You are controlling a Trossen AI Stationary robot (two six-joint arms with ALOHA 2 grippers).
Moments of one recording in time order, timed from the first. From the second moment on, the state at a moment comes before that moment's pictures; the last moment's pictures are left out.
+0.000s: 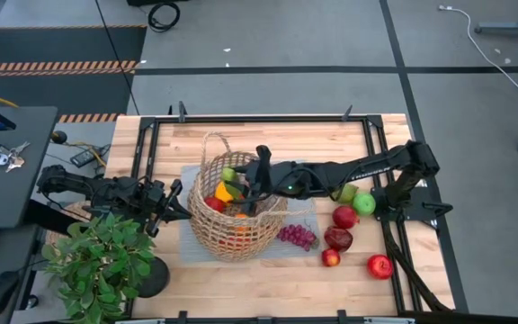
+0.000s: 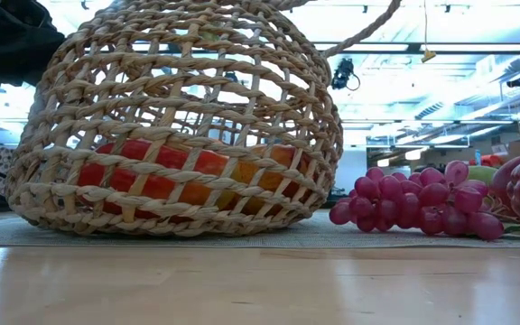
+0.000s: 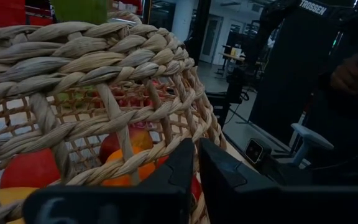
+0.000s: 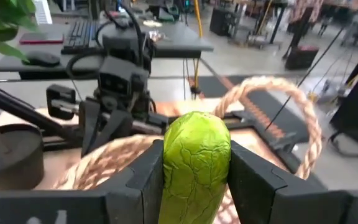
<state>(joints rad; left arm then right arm) -0.24 0.09 0.01 0.10 0.08 -0.20 0.16 1.73 1.48 0.00 0.45 0.02</state>
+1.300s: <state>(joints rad) -0.24 0.08 0.01 0.11 0.08 -0.20 0.01 2.01 1.63 -0.20 0.01 0.21</state>
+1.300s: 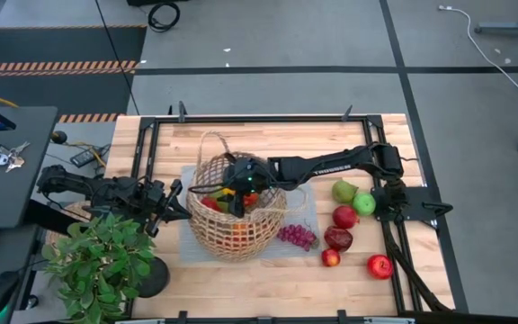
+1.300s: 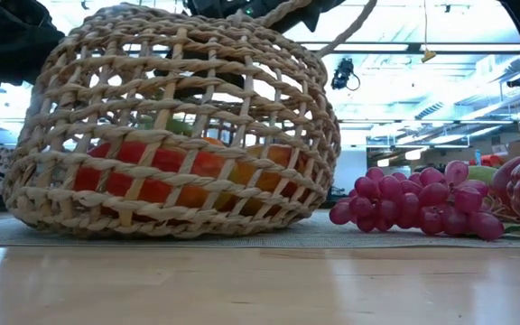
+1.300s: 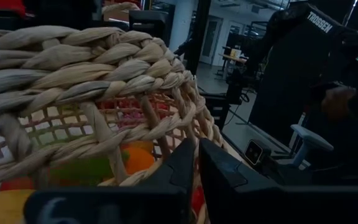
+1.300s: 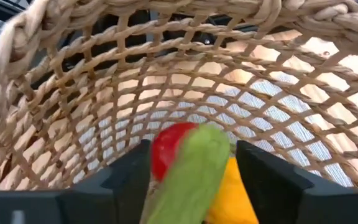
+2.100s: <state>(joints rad) -0.24 0.08 0.01 0.11 0.08 -0.20 0.28 1.61 1.66 -0.74 0.54 0.34</state>
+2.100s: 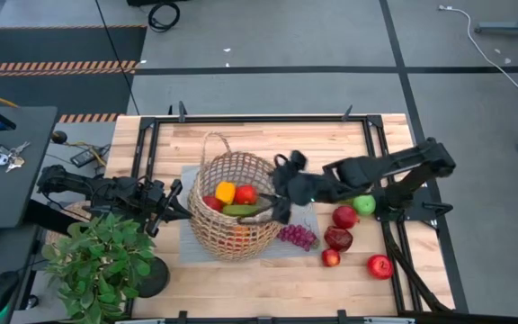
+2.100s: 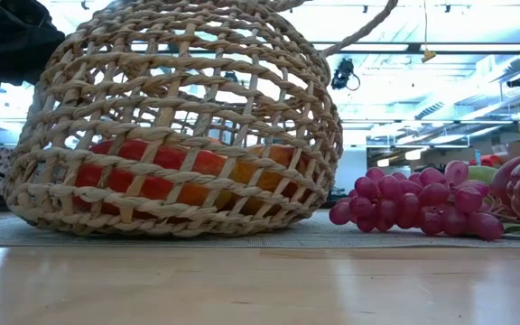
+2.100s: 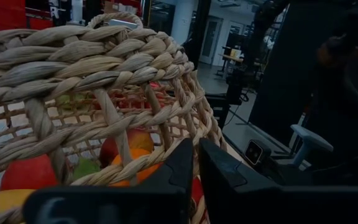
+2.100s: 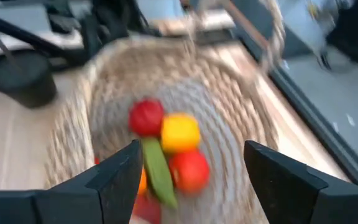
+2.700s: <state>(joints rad) -0.24 0.08 0.01 0.11 0.08 -0.20 0.47 1.51 1.62 -1.47 0.62 1.09</state>
